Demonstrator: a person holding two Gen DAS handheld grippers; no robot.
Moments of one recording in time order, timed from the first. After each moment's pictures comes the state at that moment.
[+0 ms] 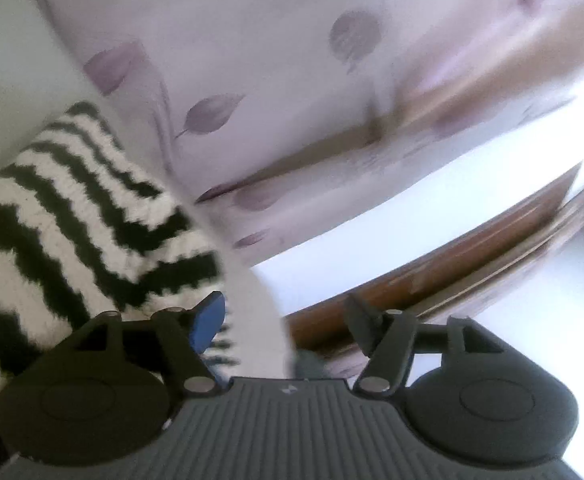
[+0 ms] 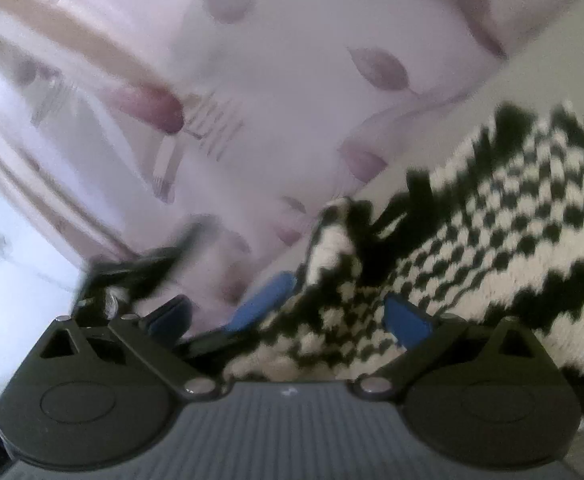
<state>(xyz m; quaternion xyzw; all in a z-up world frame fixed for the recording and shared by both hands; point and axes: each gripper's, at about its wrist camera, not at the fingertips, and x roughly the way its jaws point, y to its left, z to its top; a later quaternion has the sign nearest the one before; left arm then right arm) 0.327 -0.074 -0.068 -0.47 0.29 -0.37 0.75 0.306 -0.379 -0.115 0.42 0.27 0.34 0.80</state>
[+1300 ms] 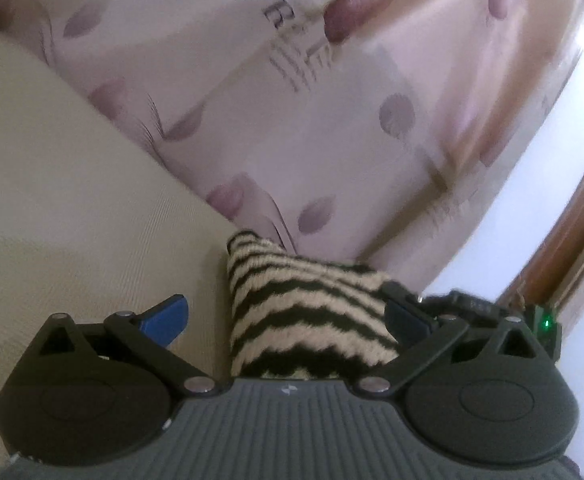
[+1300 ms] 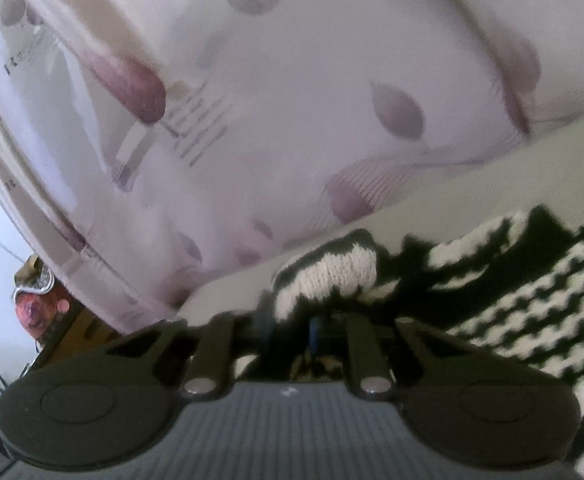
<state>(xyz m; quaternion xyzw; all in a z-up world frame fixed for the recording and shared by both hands) 0.246 -0.003 -0.114 -0.34 0.19 -0.22 0.89 0.351 -0.355 -0.061 0.28 0.25 0.29 0.88</state>
